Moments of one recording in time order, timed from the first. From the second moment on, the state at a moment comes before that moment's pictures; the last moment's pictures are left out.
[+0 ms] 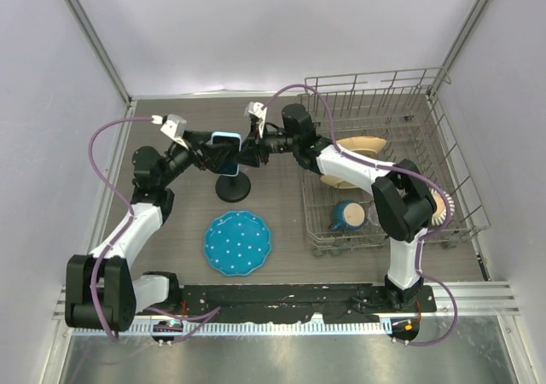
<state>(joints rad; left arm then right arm) -0.07 1.21 0.62 0.75 0.75 -0.32 0.65 1.92 1.41 0.28 -0.82 0.01</state>
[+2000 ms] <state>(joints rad) -0.10 1.30 0.70 0.35 0.71 -0.13 0.57 1.90 1.46 0.14 -0.87 -0.05</state>
